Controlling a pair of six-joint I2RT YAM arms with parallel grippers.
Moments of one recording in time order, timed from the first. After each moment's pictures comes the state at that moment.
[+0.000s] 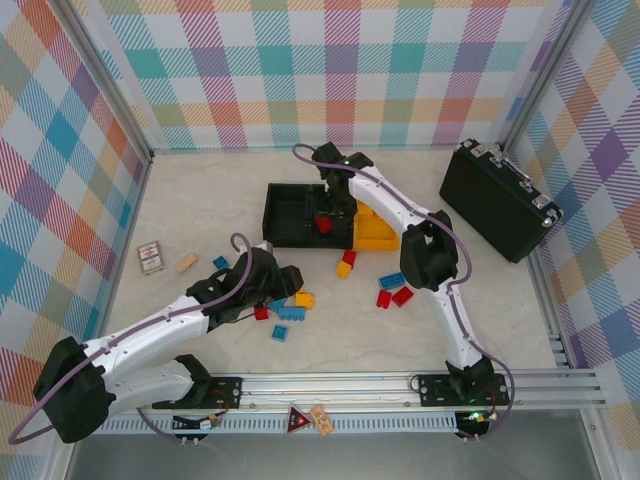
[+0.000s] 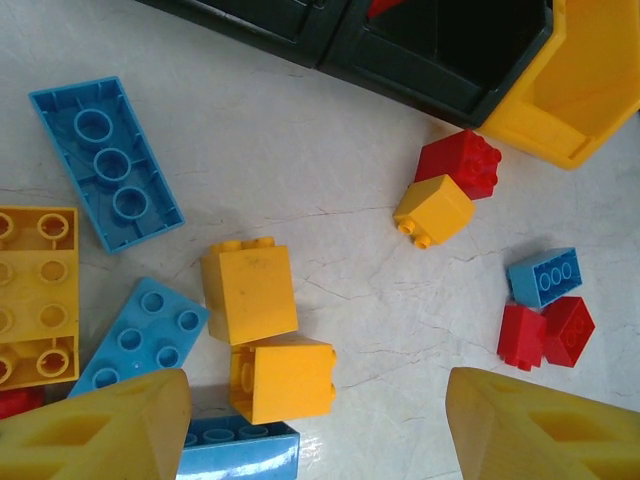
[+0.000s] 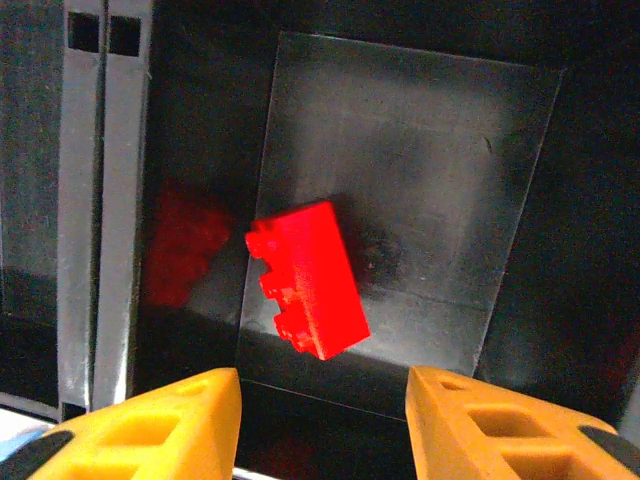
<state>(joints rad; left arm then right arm) -0.75 1.06 0.64 -0.37 -0.09 -0.92 0.61 2.36 2.23 -1.12 -0.03 0.46</state>
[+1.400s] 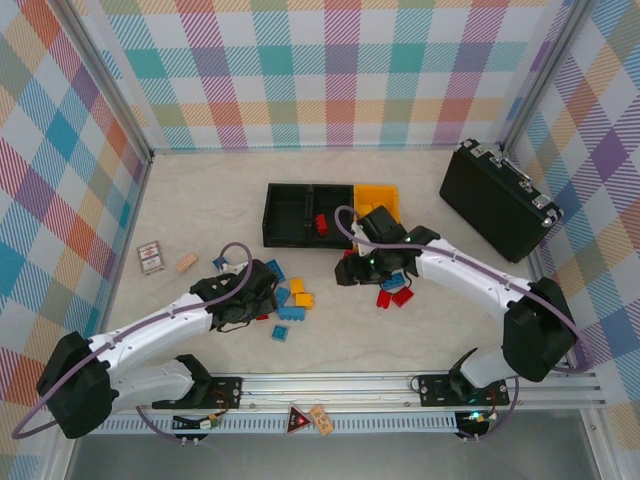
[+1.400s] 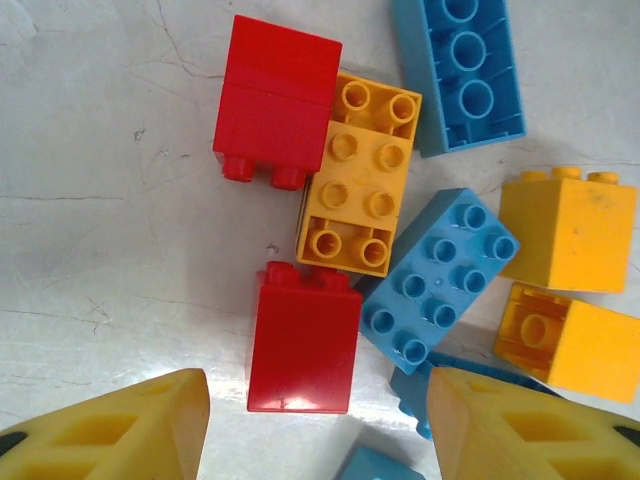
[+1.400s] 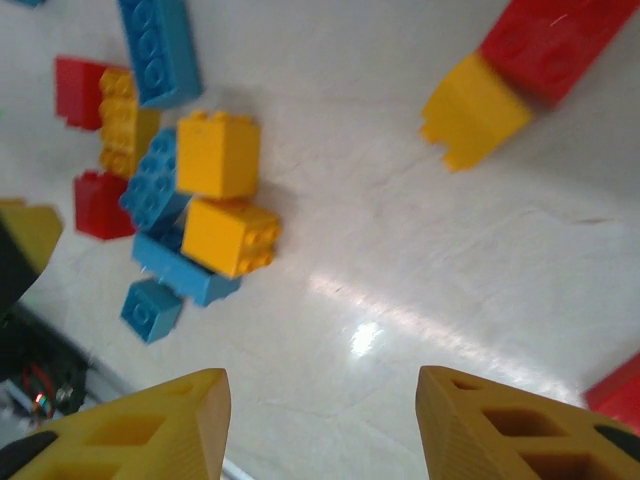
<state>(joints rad) -0.75 1.10 0.65 -0.74 -0.24 -1.04 0.71 1.44 1.04 -0.69 -0.35 0.50</state>
